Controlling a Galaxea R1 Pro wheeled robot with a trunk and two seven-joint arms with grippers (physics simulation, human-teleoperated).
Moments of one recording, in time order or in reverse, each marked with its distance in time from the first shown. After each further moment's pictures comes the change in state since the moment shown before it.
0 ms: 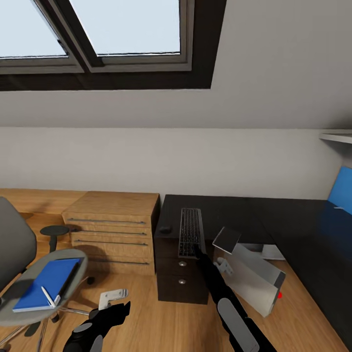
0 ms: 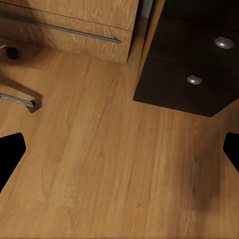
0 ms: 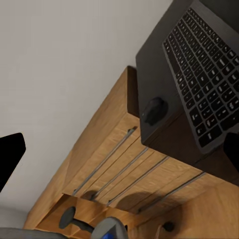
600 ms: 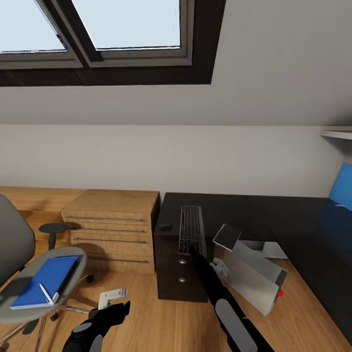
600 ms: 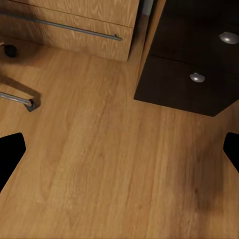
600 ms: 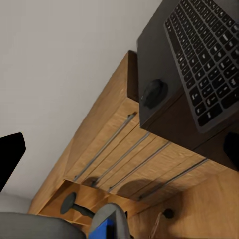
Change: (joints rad) left arm 0.000 0.001 0.002 -0.004 0.001 0.000 -0.001; right arm 0.002 0.006 0.023 -0.004 -0.007 0.030 0.003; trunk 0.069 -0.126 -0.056
